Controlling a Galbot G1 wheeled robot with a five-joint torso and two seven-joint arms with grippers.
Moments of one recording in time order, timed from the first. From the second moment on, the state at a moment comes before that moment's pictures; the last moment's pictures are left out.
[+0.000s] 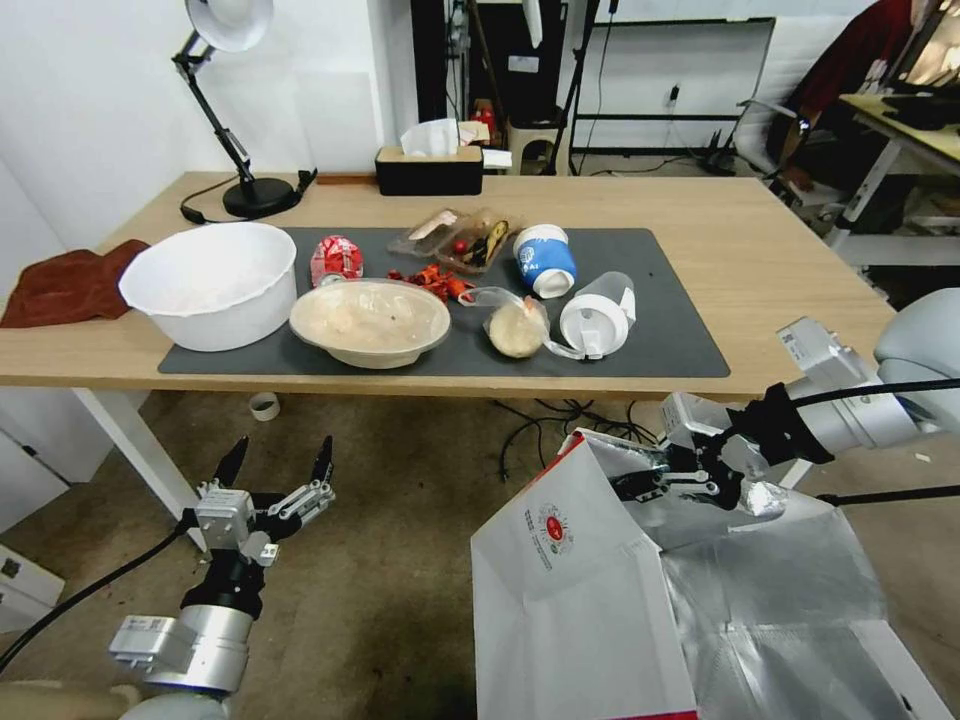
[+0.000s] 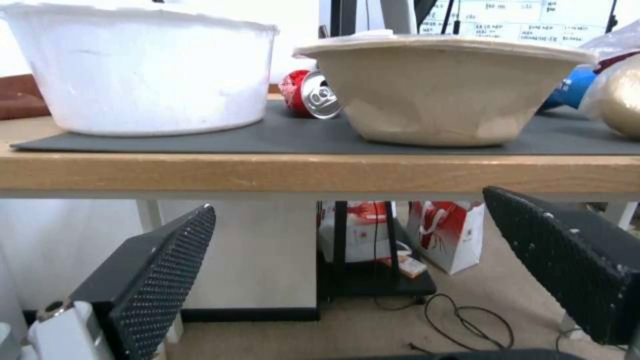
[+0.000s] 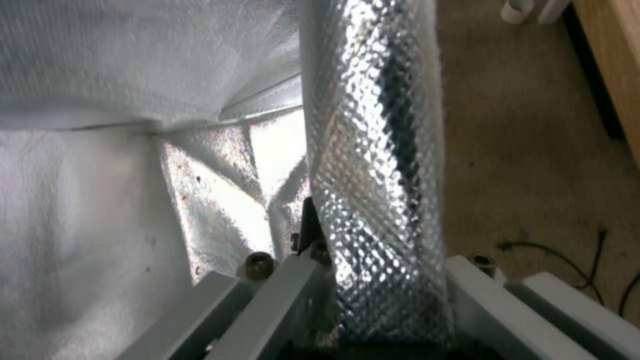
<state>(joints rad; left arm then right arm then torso) 1.84 -1.40 -0.67 -2.29 -0.32 -0.11 0.06 -0.48 0.23 -0.01 2.17 0.73 -0.69 -1.11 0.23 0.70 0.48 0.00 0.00</state>
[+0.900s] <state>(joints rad) 1.84 -1.40 -0.66 -2.29 -0.31 -0.11 0.06 -0.49 0.24 -0.01 2.17 0.72 -0.69 -1.11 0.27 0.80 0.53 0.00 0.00</state>
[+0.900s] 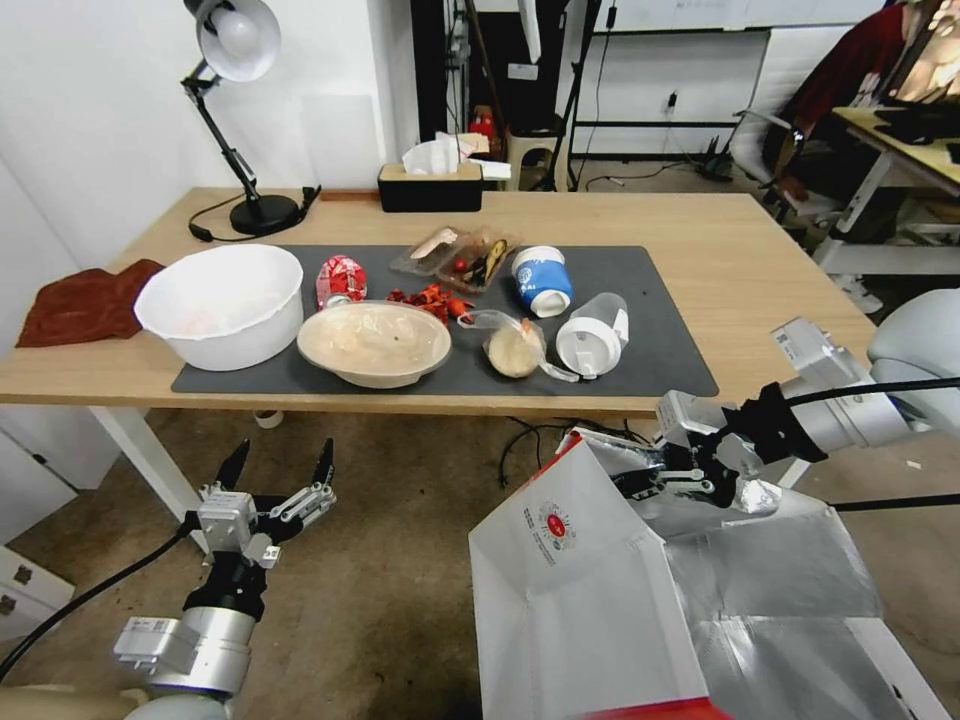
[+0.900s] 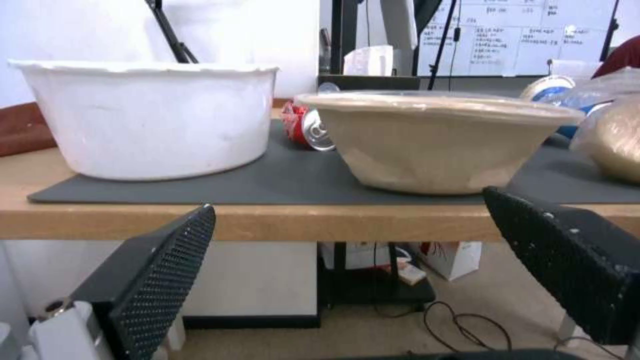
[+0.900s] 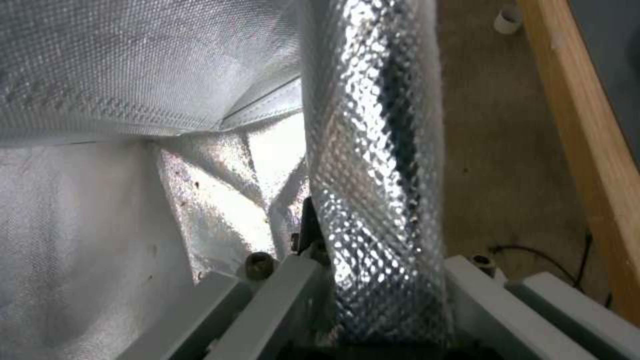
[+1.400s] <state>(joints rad) 1.84 -1.40 -0.66 -2.28 -0.31 -0.11 0.06 -0.48 0.25 -0.02 2.16 0.71 -0.69 -1.12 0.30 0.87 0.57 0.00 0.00</state>
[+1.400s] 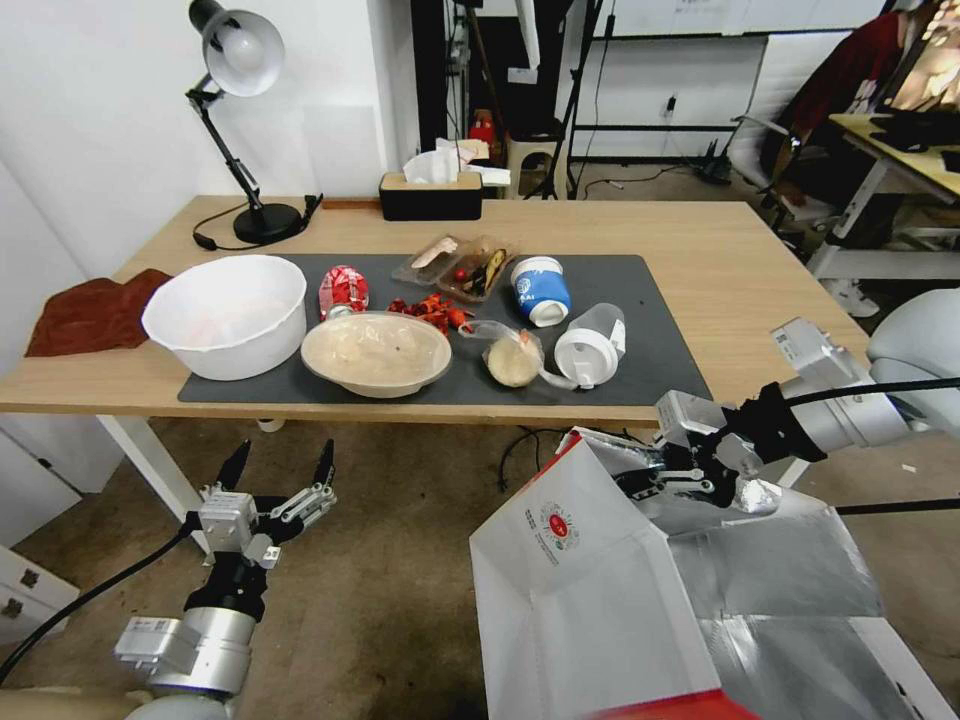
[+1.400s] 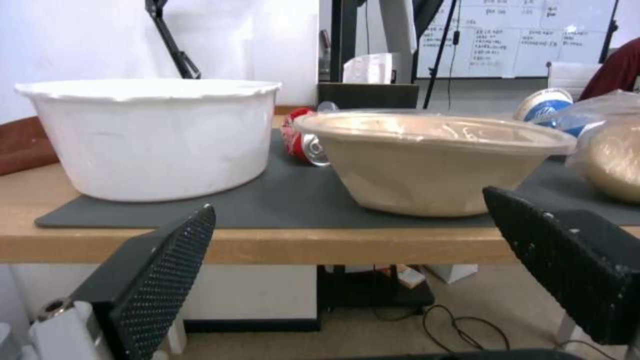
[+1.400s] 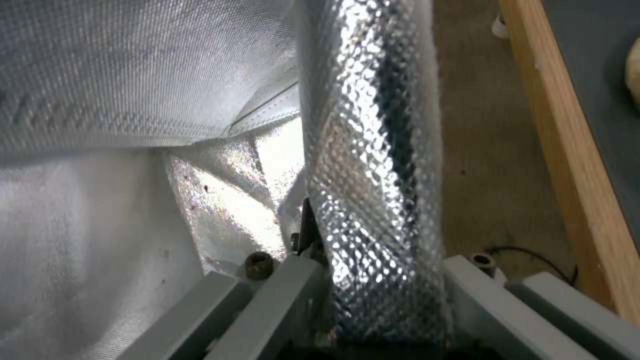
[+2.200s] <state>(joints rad) 1.84 -1.41 -0.66 -2.28 -0.31 -0.12 0.07 -0.49 0.25 -0.01 2.16 0.70 -0.68 -1.12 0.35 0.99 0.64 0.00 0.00</state>
